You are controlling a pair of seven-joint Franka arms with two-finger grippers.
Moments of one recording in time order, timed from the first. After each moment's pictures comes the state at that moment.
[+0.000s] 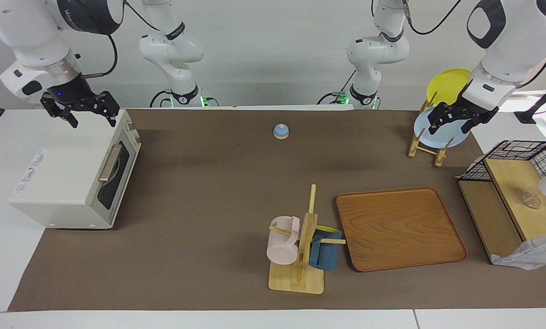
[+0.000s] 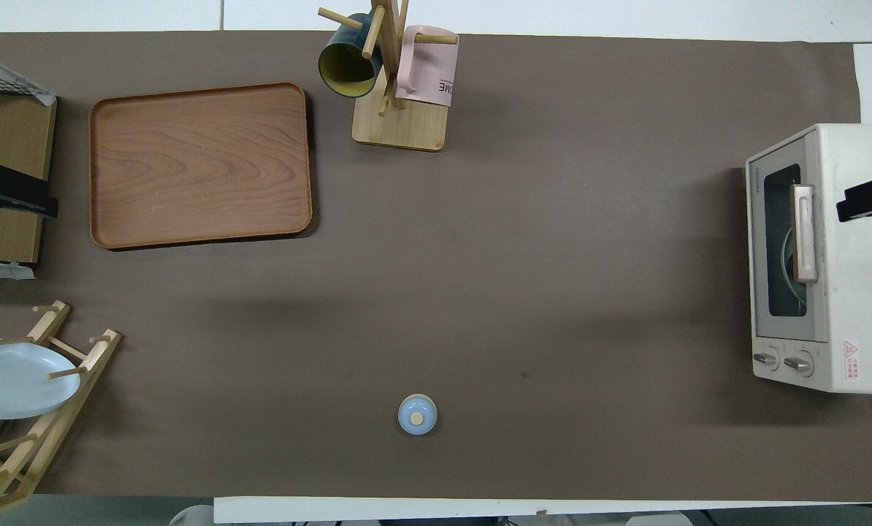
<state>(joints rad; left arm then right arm) 0.00 -0.03 -0.07 -1.64 -0.01 1.55 0.02 -0.06 -0.02 -0.04 -1.59 -0.06 1.53 -0.15</state>
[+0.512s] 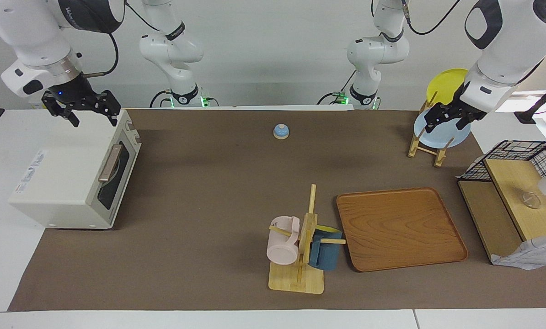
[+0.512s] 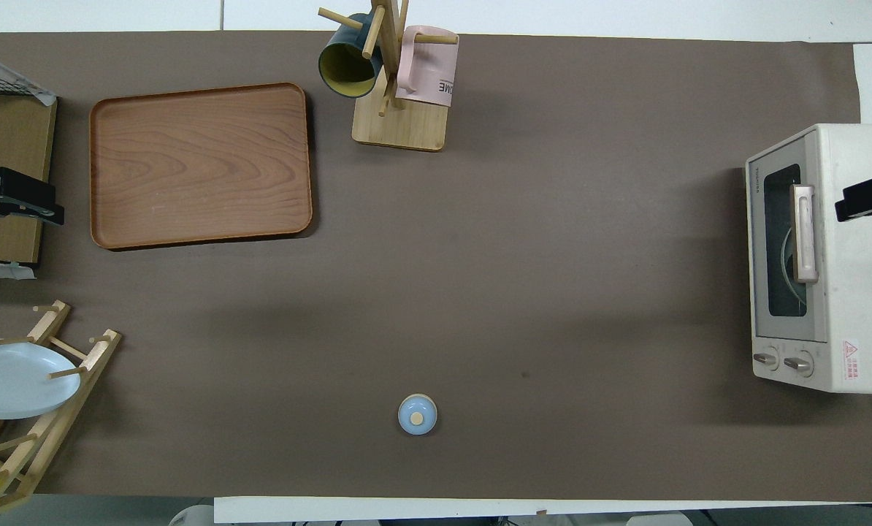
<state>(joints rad) 0.00 -0.03 -0.07 -1.64 -0.01 1.52 -0.08 -0.06 -0.02 -0.04 -1.59 -0.06 1.52 -0.14</state>
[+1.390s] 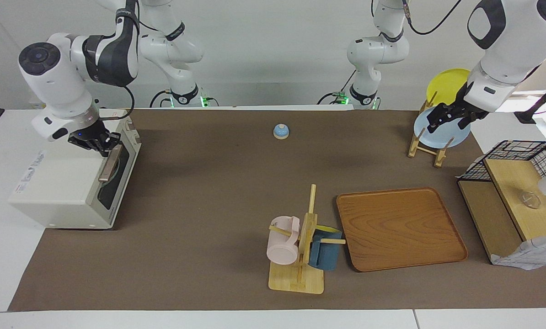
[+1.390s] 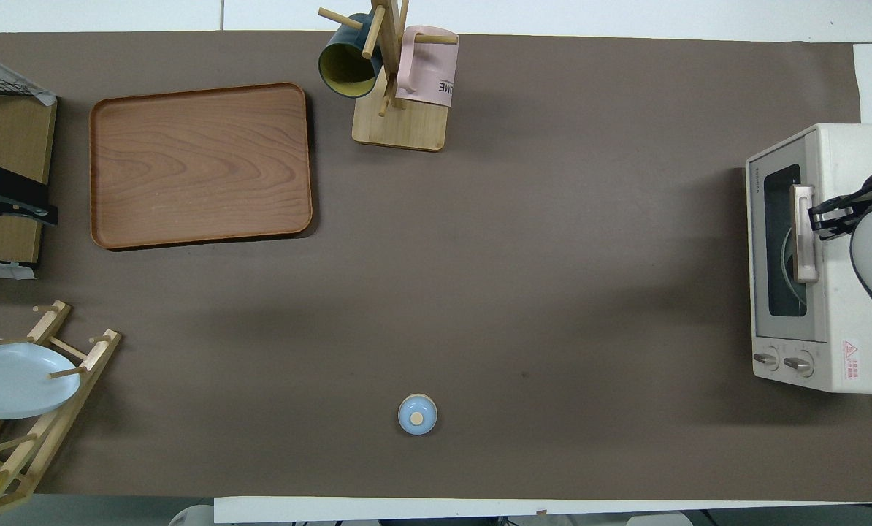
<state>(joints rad) 0.00 -0.03 -0.06 -1.64 -0.01 1.52 -0.09 -0.10 -0.01 -0.04 -1.89 -0.16 1.79 -0.12</state>
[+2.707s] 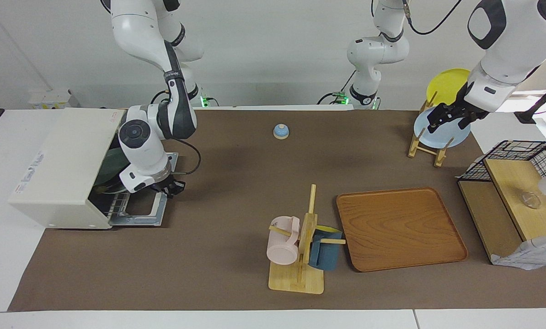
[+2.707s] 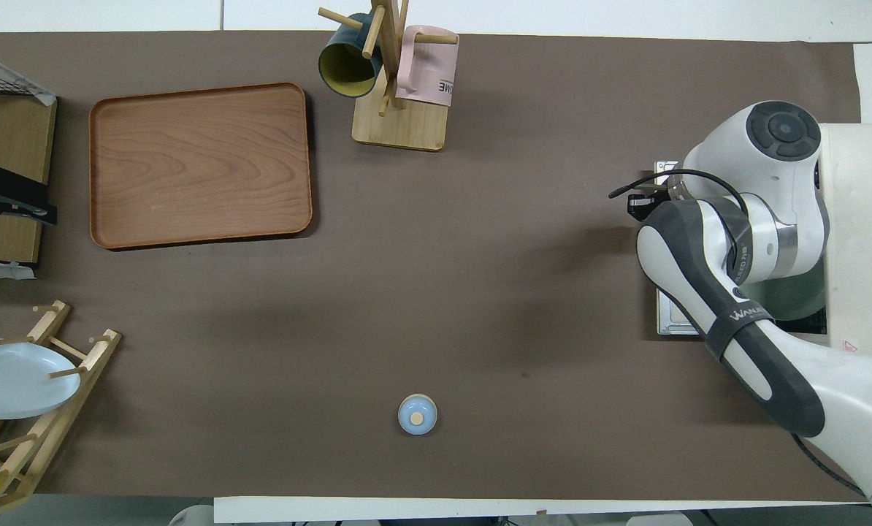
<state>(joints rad) 0.00 -0.03 -0.06 -1.64 -0.01 1.52 -0.09 0.13 0.26 -0.02 -1.96 -0.02 2.15 0.26</state>
